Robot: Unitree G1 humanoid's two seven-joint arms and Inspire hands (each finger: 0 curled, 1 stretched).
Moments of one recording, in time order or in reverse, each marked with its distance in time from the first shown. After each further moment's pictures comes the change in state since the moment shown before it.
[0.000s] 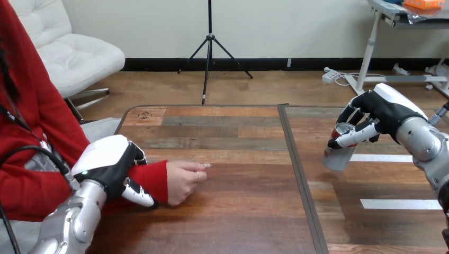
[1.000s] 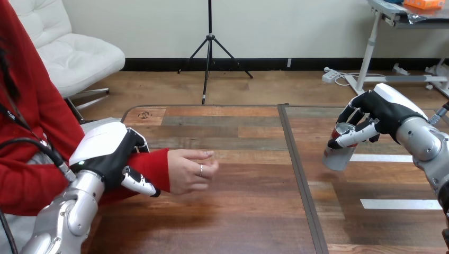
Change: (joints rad) left arm -0.001 0.011 0.038 -0.053 -0.032 -0.037 -0.001; right arm 0.000 0.000 0.000 0.000 0.000 0.002 0.000
